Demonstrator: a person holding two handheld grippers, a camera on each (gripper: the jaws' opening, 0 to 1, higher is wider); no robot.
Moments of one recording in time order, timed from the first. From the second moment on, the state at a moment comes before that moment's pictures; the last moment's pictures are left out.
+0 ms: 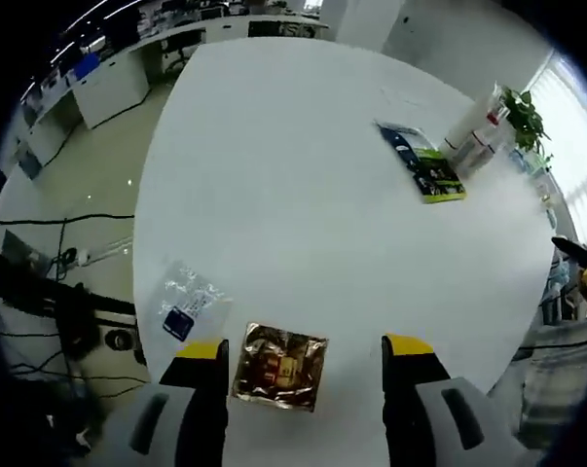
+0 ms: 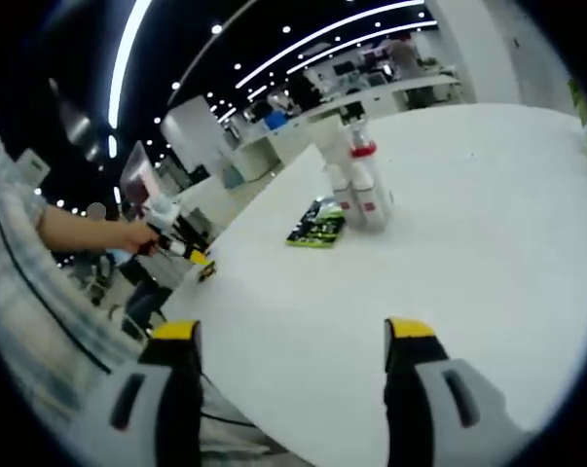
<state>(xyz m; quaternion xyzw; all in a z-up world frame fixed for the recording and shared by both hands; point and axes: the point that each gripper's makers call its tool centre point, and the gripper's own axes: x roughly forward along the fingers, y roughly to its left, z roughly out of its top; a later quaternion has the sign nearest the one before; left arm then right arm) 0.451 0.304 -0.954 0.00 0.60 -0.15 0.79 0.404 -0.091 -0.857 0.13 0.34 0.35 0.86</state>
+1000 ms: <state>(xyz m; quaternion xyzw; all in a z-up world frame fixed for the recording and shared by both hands) 0.436 0.319 -0.975 0.14 0.62 -0.19 0.75 0.401 -0.088 -0.860 0.13 0.35 0.34 0.86</state>
